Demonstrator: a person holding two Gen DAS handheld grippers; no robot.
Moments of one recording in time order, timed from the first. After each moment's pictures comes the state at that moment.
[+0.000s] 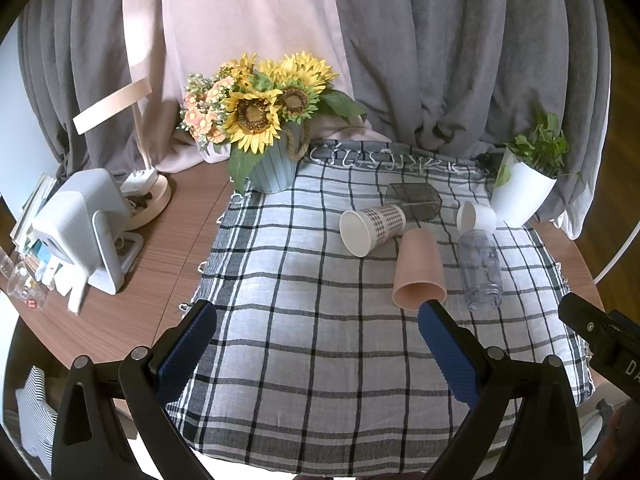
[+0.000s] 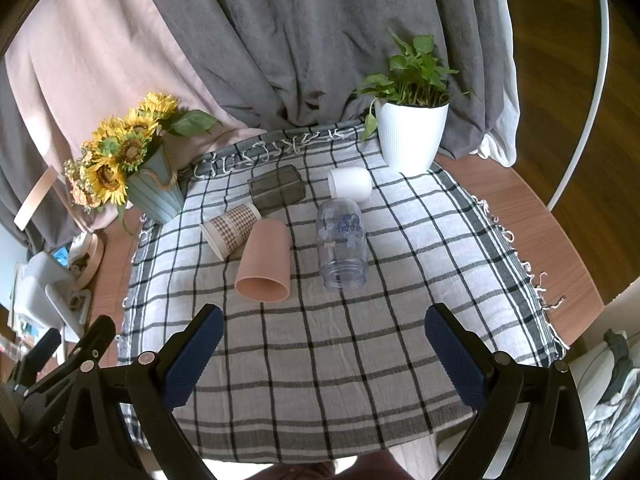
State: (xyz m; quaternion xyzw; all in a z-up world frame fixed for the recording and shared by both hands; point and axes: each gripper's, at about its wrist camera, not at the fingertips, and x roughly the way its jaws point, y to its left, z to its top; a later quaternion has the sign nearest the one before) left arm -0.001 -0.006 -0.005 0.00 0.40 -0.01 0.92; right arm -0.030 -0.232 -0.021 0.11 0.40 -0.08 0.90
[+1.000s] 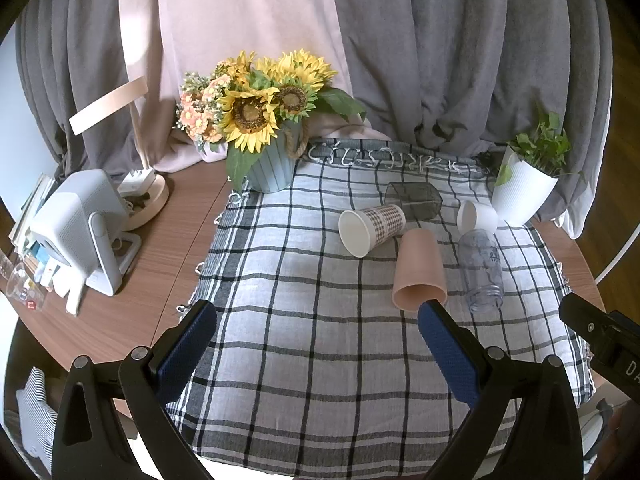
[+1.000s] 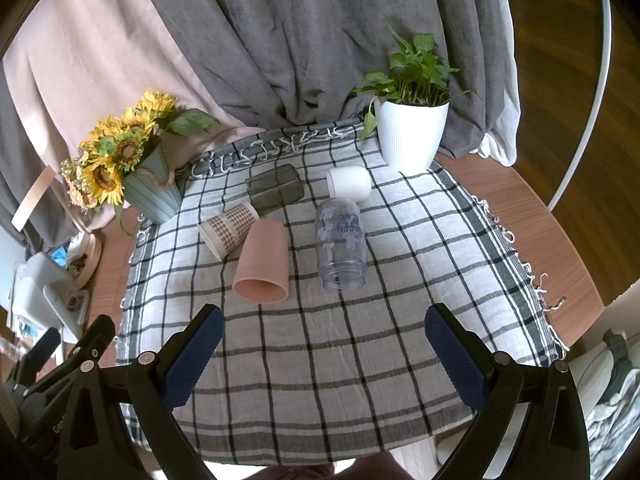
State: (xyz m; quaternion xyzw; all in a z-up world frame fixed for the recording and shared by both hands) left arm -0.001 -0.005 -0.010 0.00 0.40 -0.01 0.92; right arm -0.029 -0.233 -0.023 0.11 0.41 -0.08 0.90
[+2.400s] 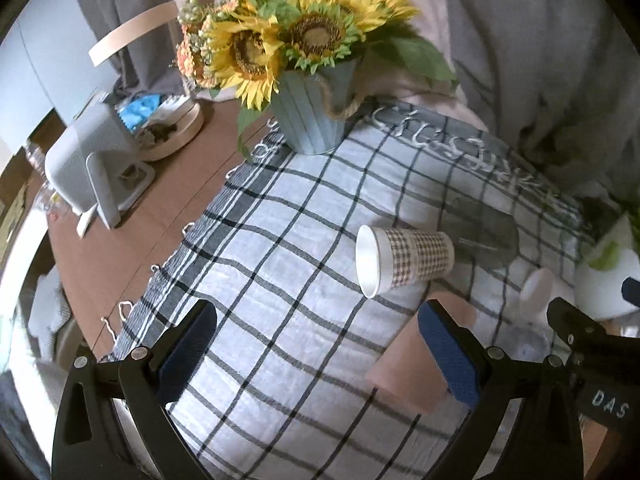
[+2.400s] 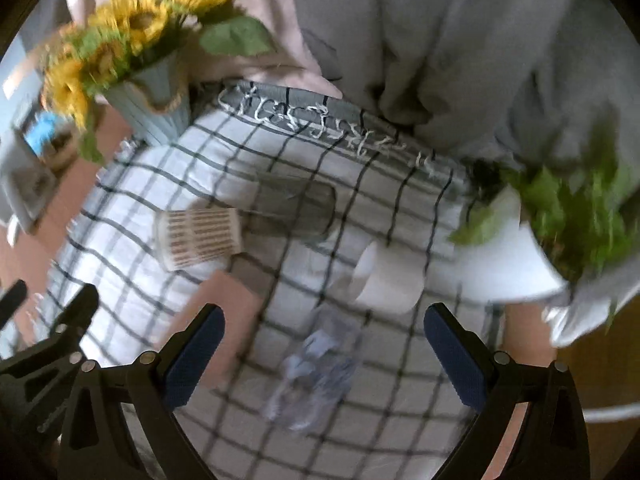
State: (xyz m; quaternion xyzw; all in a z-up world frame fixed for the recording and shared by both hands) left arm 0.155 -0.071 -0.053 -0.08 0.51 0.20 0.83; right arm 0.204 -0.235 -0.046 -0.16 0.52 0.08 0.83
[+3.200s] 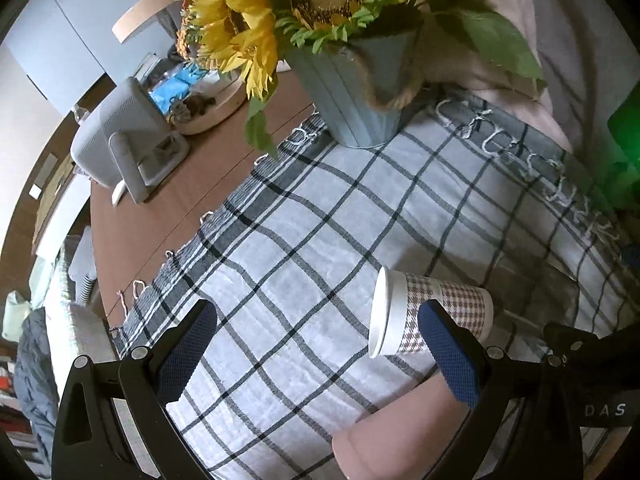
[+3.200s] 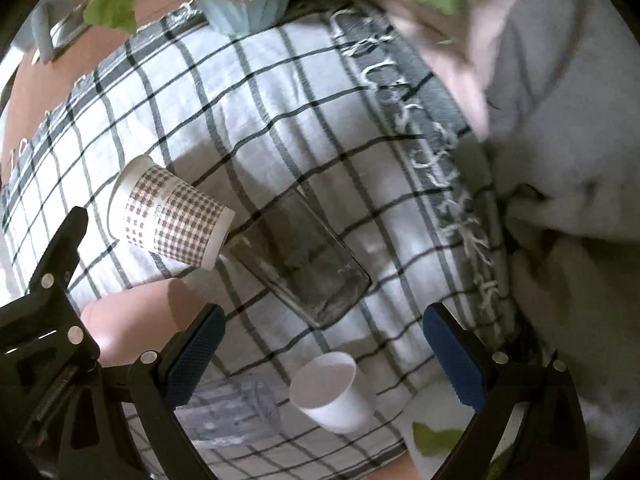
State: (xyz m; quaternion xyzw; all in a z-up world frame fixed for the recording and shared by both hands) left arm 0.234 -0.071 -0.088 -0.09 0.54 0.34 0.76; right arm 0.334 -0.159 -0.102 -0.41 0.60 0.26 0.64
